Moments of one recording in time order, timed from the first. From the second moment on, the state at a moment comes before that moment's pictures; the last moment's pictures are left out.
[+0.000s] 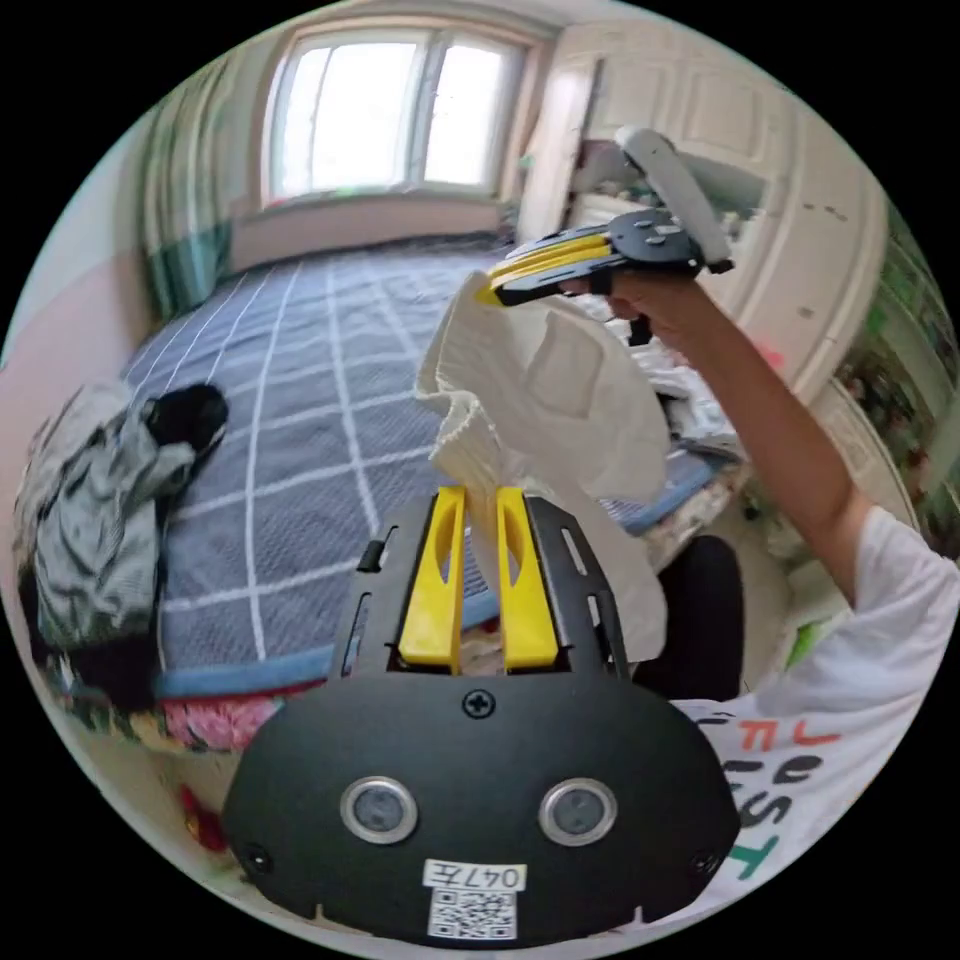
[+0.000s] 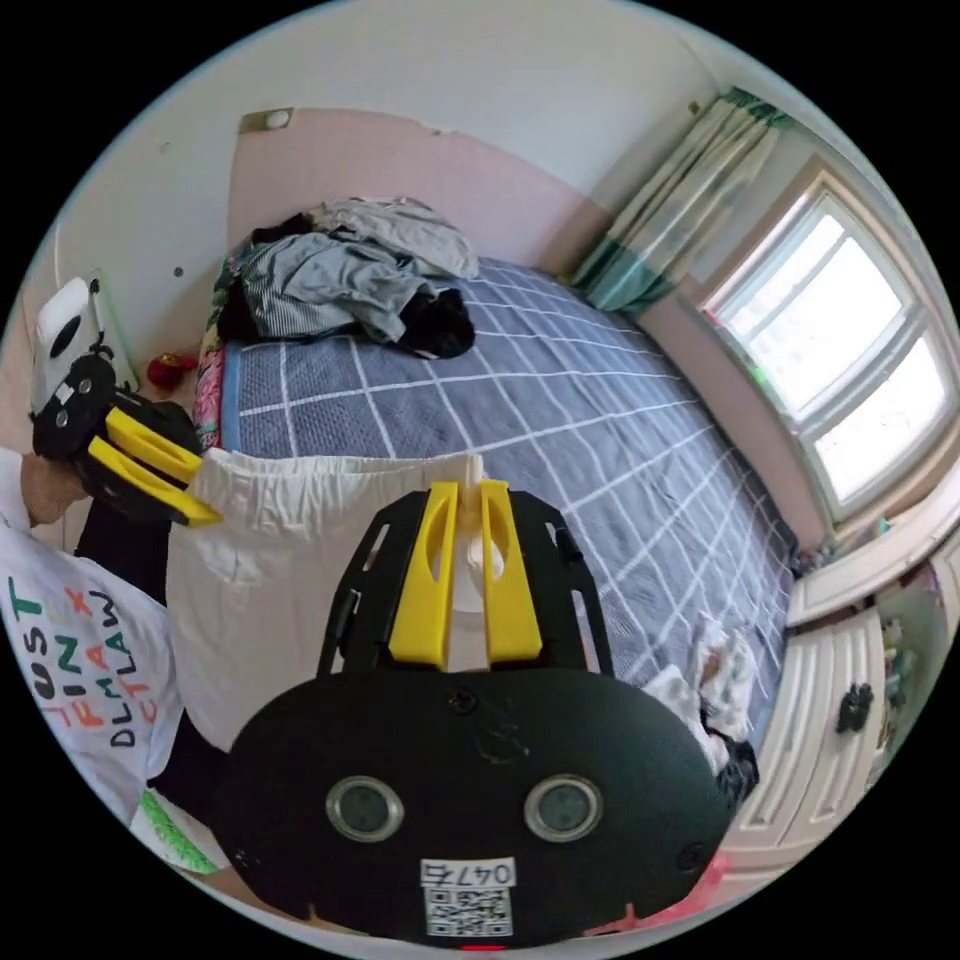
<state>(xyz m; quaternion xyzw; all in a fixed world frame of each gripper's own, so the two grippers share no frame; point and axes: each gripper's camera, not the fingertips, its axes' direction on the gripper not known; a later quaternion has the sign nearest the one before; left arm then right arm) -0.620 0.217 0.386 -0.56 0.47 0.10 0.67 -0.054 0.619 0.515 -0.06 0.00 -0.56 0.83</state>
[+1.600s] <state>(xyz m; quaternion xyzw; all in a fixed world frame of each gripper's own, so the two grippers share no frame) -0.595 0.387 0.503 -0.65 0.47 0.14 0.58 0.205 0.750 0.661 -0.13 0.16 -0.28 0.94</state>
